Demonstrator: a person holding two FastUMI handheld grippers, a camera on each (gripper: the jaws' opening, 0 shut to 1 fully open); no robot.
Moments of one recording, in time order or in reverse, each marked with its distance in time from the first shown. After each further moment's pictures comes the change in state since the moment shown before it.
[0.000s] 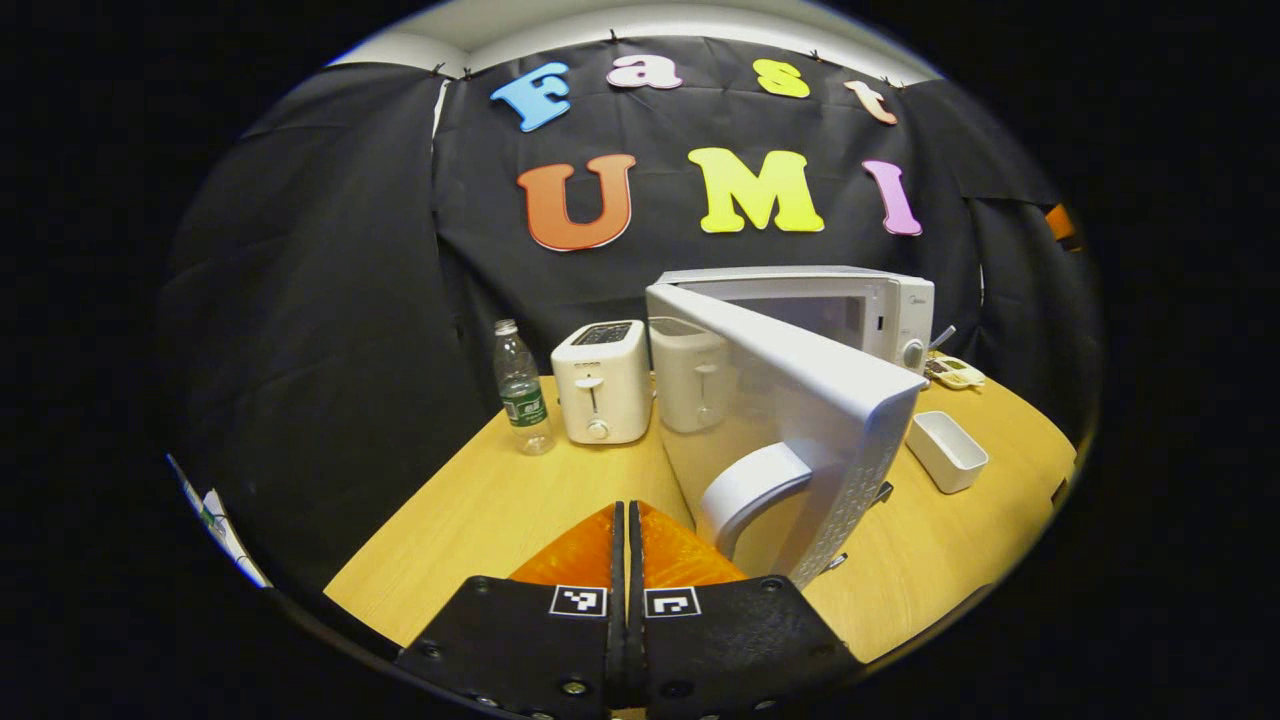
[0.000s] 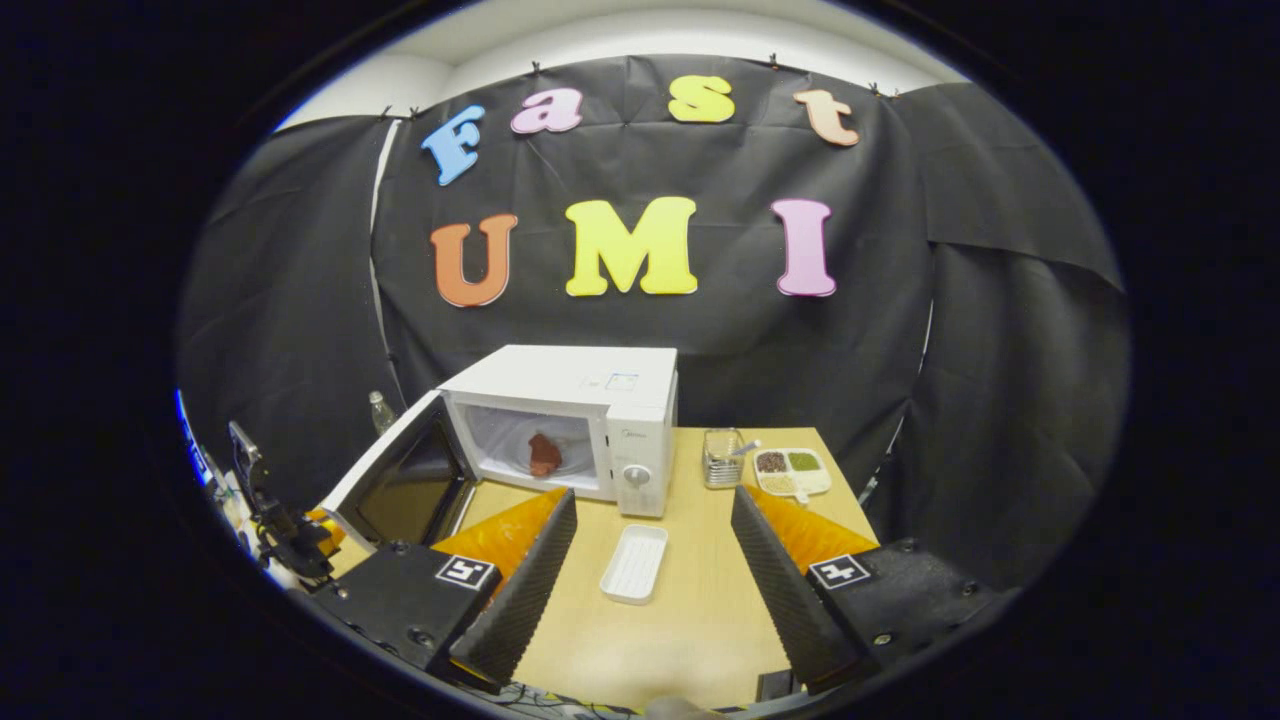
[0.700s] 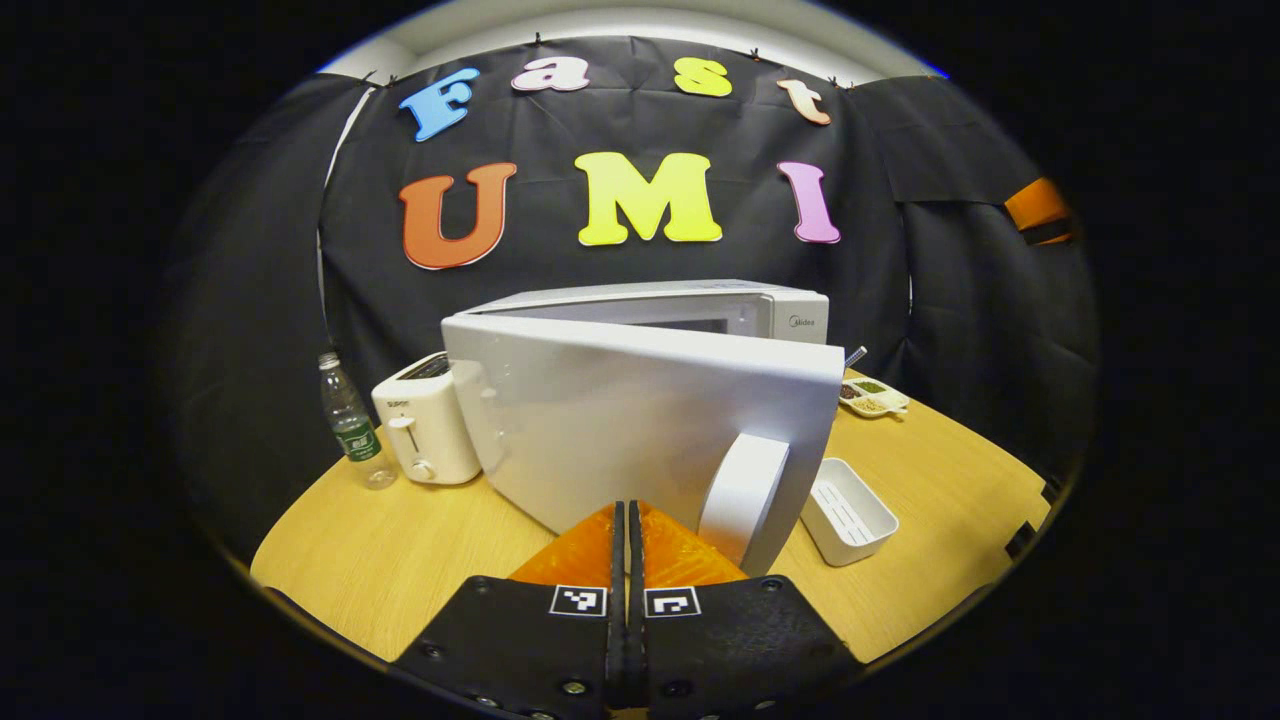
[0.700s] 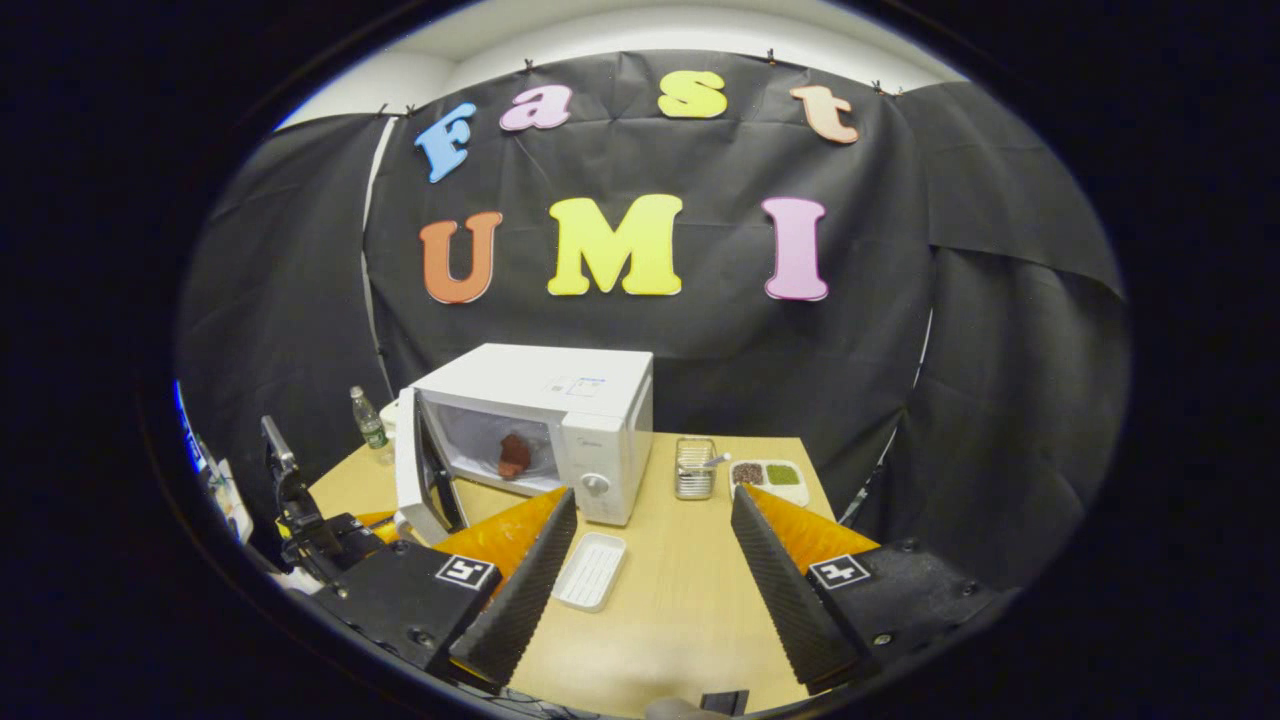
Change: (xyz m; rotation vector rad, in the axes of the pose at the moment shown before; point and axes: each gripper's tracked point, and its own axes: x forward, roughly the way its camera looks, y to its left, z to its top) left arm 0.063 -0.163 0.044 0.011 -0.052 -0.214; right arm 0.030 -0.066 0.013 -0.018 0.011 -0.001
